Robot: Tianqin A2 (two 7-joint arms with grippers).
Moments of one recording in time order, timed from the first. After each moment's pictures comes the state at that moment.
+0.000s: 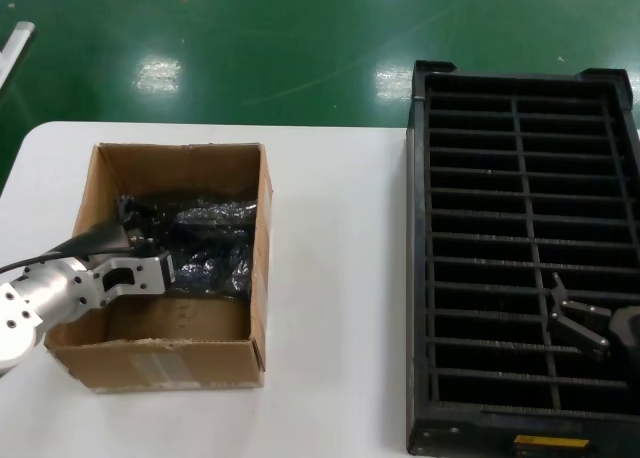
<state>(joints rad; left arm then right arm) -0.72 -0.54 1.96 -0.95 -1.35 0.36 0.56 0.04 0.31 -1.61 1.58 1.80 -0.04 0.02</state>
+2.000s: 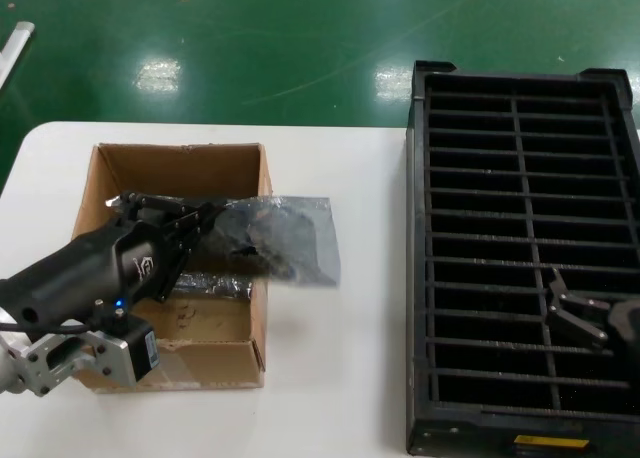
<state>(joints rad) -0.15 -0.86 1.70 -1.89 -1.39 0.38 0.41 0.04 0.30 -1.61 1.58 1.80 -0.05 0.01</state>
